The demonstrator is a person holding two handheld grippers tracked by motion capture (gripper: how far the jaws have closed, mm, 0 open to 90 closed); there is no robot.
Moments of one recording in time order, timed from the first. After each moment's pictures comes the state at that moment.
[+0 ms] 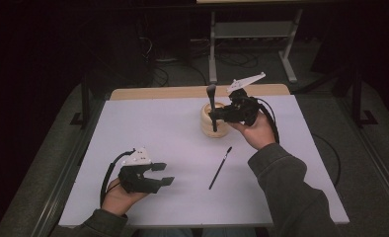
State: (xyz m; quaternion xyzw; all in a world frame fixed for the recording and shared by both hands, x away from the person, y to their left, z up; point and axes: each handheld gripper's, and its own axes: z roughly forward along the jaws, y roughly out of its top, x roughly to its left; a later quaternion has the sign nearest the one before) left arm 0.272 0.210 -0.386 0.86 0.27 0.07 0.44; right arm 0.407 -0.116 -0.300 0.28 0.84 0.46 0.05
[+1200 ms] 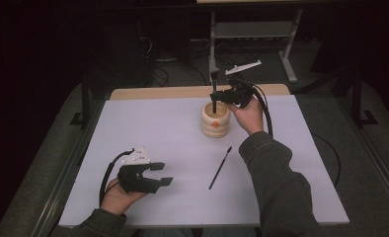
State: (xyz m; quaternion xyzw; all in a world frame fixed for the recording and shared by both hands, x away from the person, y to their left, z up) left arm 0.274 0.213 -0.389 0.86 0.27 0.06 0.44; right arm 0.476 -0.116 -0.319 0.37 0.80 0.46 0.08
